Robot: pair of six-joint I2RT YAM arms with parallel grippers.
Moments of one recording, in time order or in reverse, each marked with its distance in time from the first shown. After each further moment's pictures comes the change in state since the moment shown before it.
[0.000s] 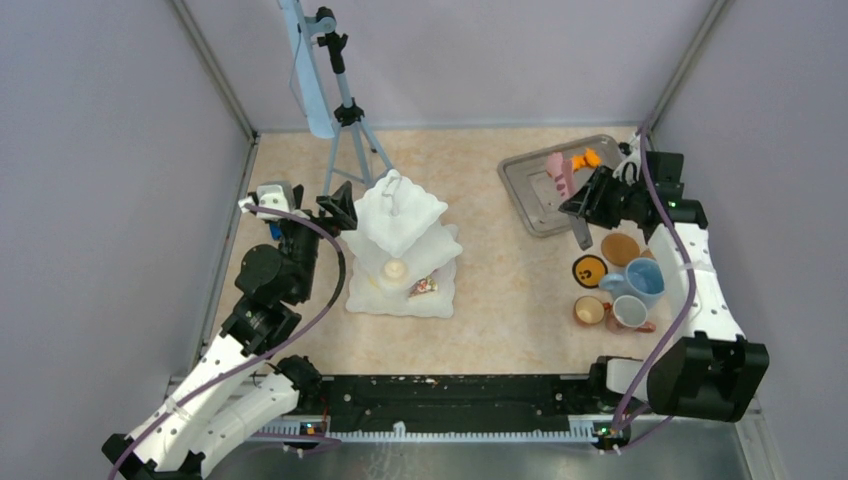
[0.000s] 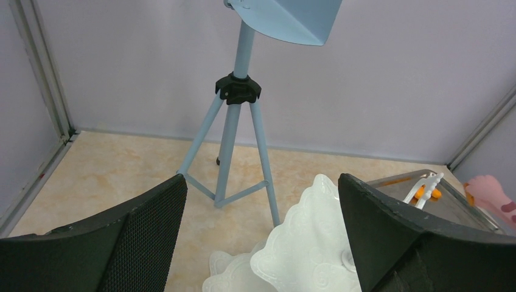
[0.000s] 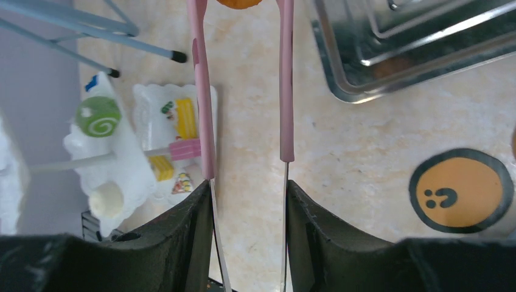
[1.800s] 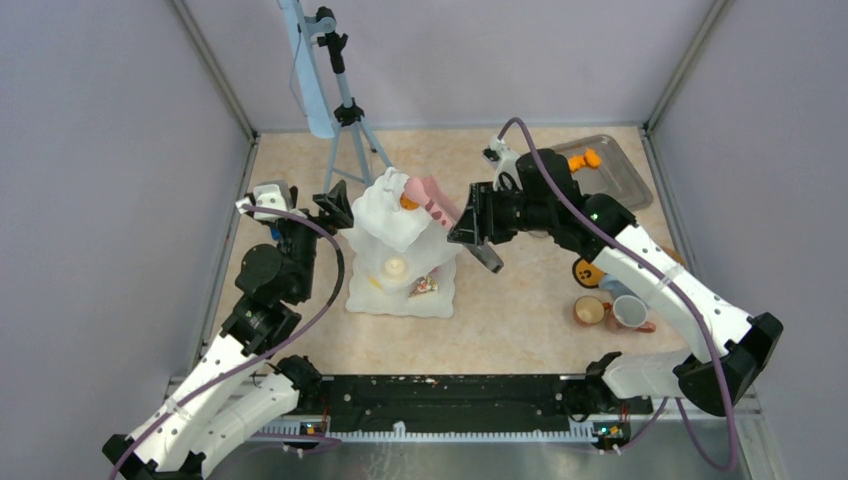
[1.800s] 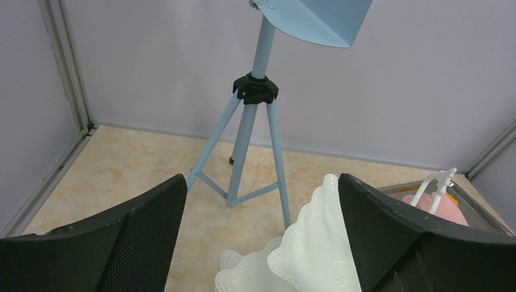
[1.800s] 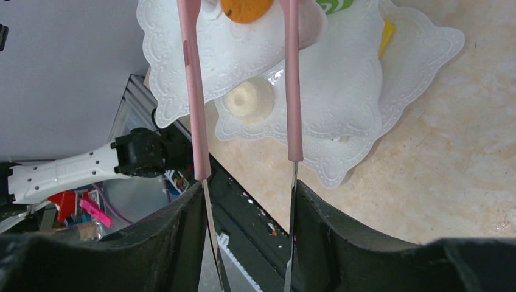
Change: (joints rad) left arm 0.008 0.001 -0.002 -0.002 -0.051 0.005; right arm 0.817 0.034 0.235 -0.006 0.185 0.169
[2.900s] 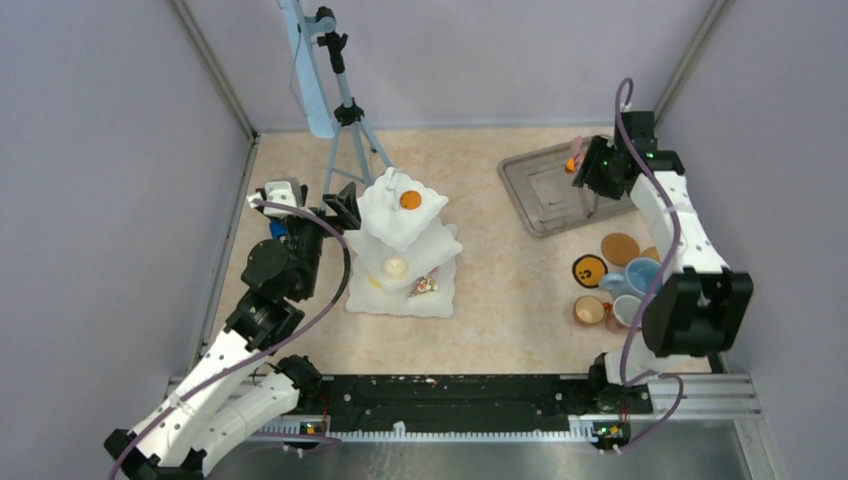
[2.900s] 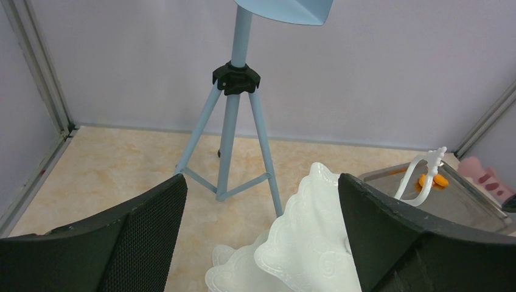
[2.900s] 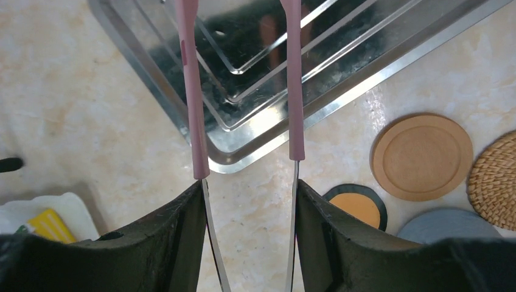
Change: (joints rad) left arm 0.002 0.024 0.000 -0.007 0.070 -0.001; right arm -0.717 0.326 0.077 -0.071 0.317 -0.157
